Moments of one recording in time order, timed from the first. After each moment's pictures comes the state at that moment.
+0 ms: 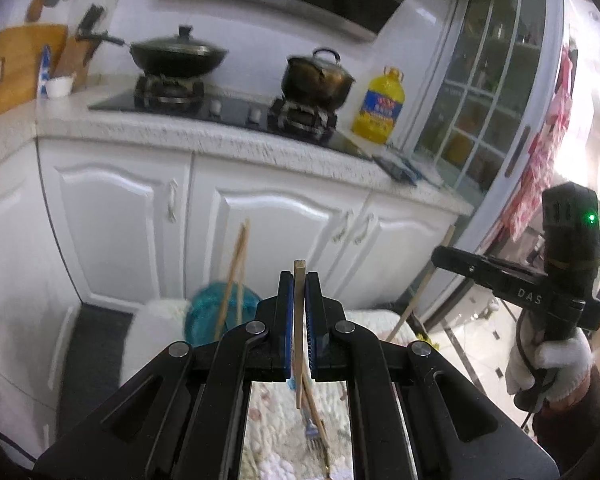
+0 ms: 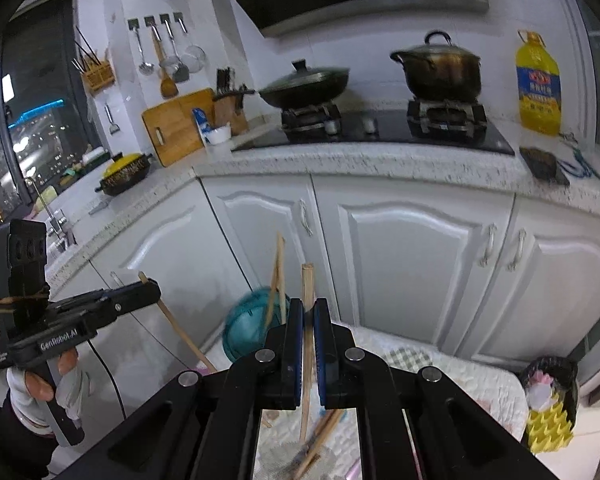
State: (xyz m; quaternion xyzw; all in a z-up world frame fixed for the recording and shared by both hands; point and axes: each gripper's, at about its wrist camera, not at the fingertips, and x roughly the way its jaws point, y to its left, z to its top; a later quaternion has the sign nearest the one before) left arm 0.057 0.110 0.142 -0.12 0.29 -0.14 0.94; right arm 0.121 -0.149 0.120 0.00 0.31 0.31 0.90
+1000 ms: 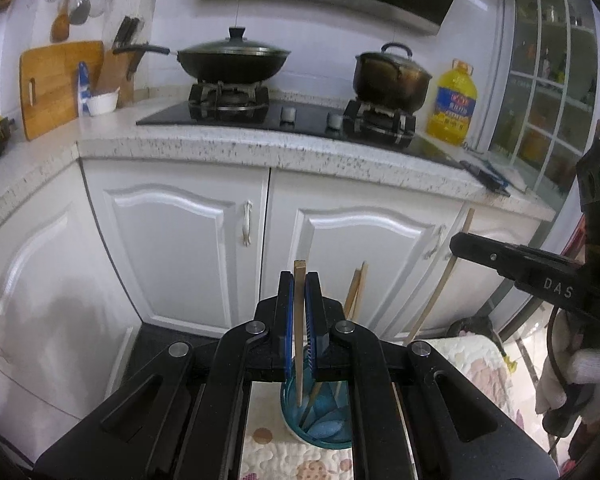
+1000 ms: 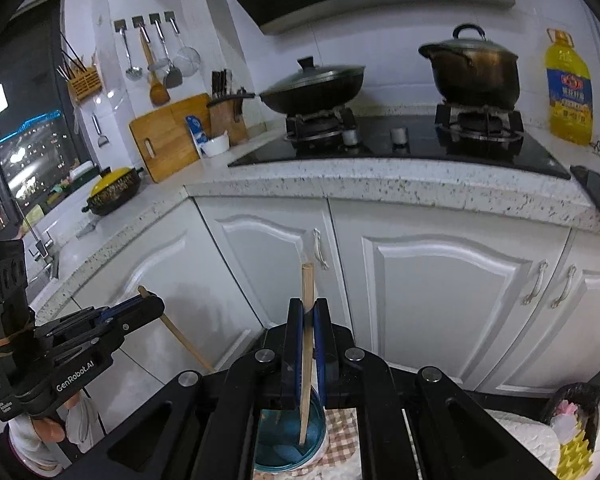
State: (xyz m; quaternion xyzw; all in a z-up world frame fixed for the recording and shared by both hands) left arm 0.140 0.148 0.102 -0.07 0.30 -0.02 0.95; right arm 0.220 -0.058 0.103 0.02 0.32 0.31 0.90
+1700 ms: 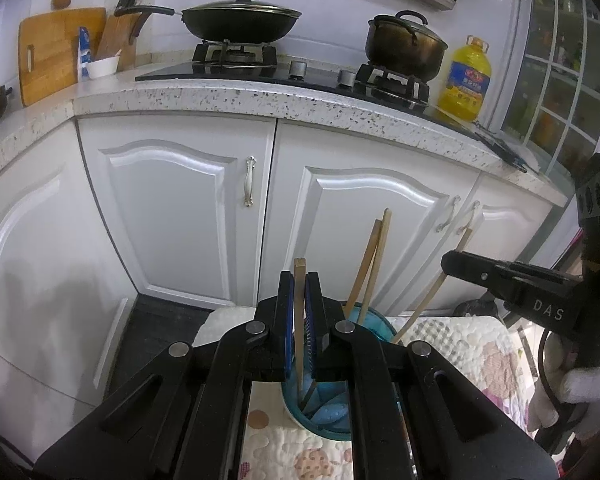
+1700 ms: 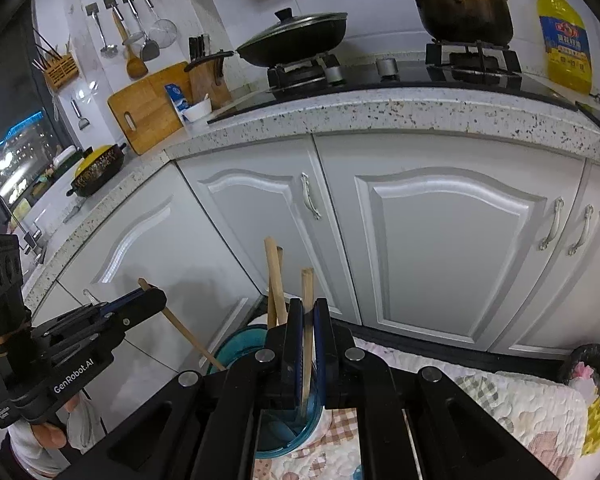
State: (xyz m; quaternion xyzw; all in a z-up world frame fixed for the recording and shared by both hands) left arm 0.151 0.145 0.056 -0.08 0.35 -0.02 0.93; right arm 0.234 -0.054 0.038 0.03 0.38 0.30 0.87
